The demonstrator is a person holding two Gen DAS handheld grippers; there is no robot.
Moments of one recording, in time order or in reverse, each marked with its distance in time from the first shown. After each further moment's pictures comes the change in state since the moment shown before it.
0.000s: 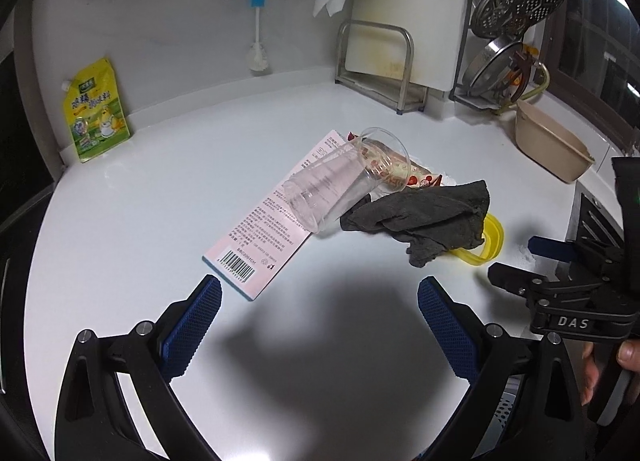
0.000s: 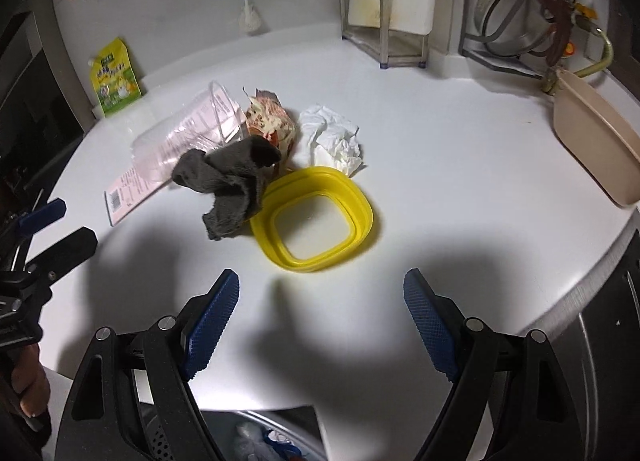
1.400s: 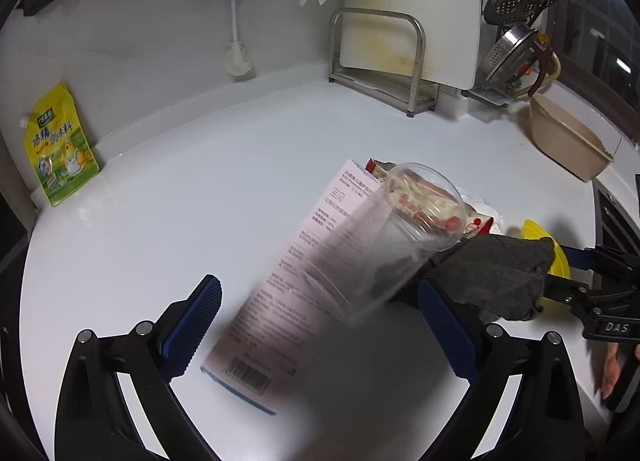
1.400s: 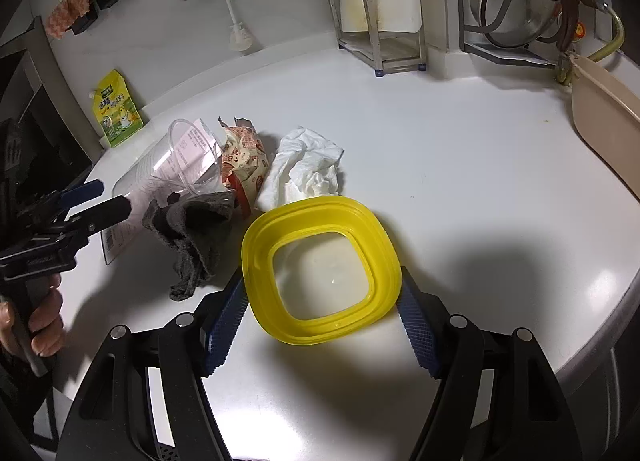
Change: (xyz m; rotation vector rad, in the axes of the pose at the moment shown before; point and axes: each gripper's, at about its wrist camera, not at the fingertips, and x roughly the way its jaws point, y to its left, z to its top) left arm 0.064 0.017 0.054 0.098 0.020 -0.013; right arm 0.021 -0.037 0.019 0.061 -0.058 0.112
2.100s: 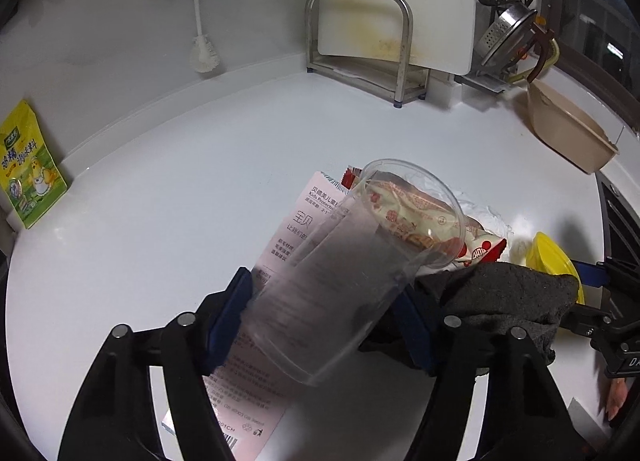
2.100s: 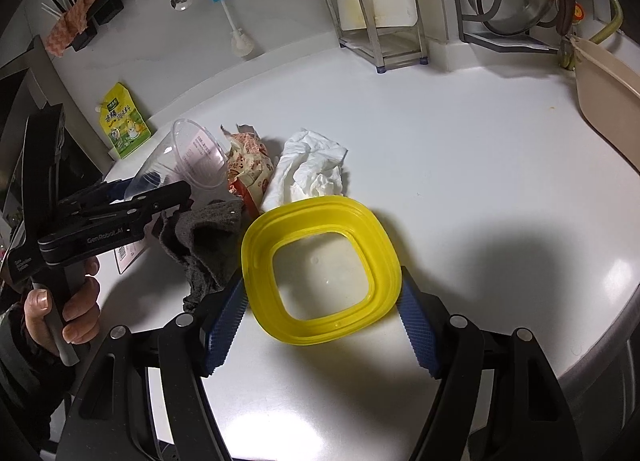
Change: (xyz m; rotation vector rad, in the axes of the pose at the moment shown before) left arm 0.037 -0.017 0.020 0.039 0.028 -0.032; right arm 0.001 -0.008 0.000 0.048 0.004 0.057
